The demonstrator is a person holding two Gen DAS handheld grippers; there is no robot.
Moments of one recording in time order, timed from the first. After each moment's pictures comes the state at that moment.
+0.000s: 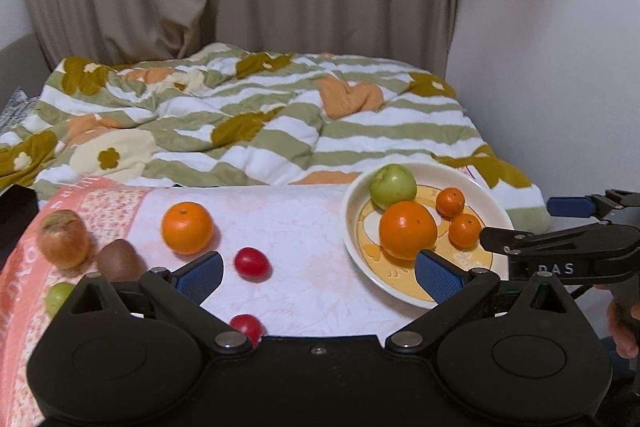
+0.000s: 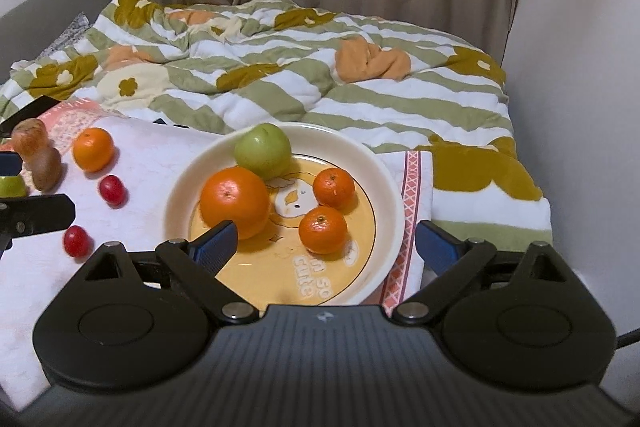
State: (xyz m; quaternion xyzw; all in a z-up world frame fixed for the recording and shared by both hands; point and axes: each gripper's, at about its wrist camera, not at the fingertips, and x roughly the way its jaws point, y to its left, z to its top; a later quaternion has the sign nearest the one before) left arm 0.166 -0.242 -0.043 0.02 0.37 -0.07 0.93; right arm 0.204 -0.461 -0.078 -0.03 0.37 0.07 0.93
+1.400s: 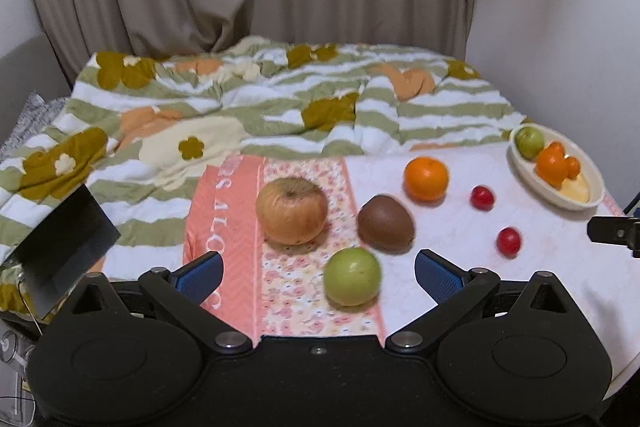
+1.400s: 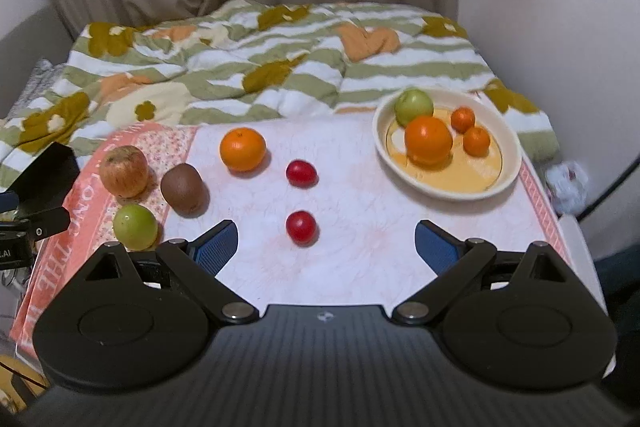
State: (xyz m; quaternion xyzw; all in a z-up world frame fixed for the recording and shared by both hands) left arm 0.158 0.049 -0.045 0.06 0.38 -0.11 0.92; right arm 0.107 -0.208 -0.035 0.06 0.40 -0.07 0.91
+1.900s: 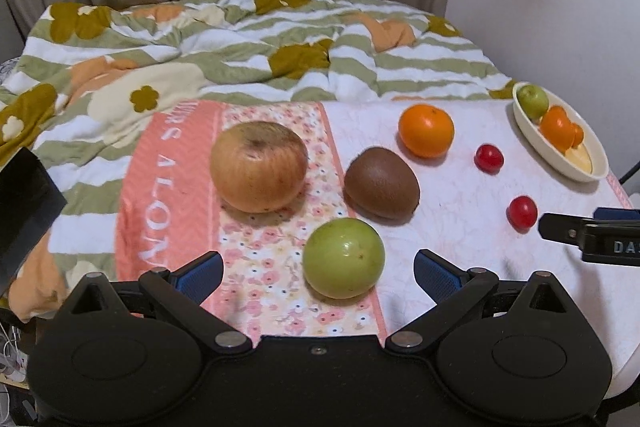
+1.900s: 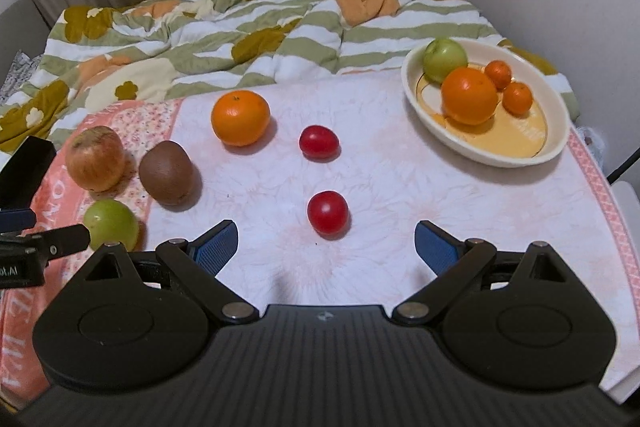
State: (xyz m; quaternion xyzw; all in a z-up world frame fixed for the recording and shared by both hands) left arm 0.204 0.043 -0.101 0.04 0.45 -0.16 0.88; right arm 0.158 -0.190 -0.102 0.07 0.43 -0.08 0.90
